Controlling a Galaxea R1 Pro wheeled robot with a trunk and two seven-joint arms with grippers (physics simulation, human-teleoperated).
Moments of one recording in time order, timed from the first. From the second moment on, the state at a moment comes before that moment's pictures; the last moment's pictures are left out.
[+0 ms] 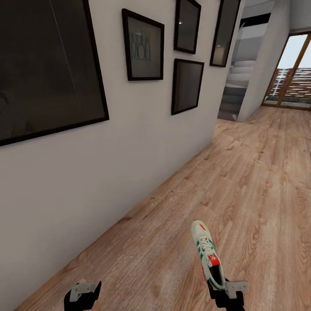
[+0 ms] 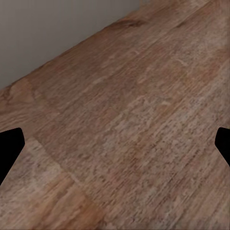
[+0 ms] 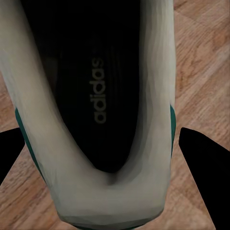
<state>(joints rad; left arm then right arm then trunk) -0.19 0.04 0.24 -0.57 -0.03 -0.37 -0.21 -0.28 -0.04 -0.26 -0.38 0.21 -0.52 0.13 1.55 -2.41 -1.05</state>
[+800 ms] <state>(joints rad) -0.19 0.04 0.24 -0.56 -0.03 -0.37 -0.21 -0.28 -0.05 -0.26 -0.38 0.21 -0.52 0.13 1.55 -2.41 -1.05</state>
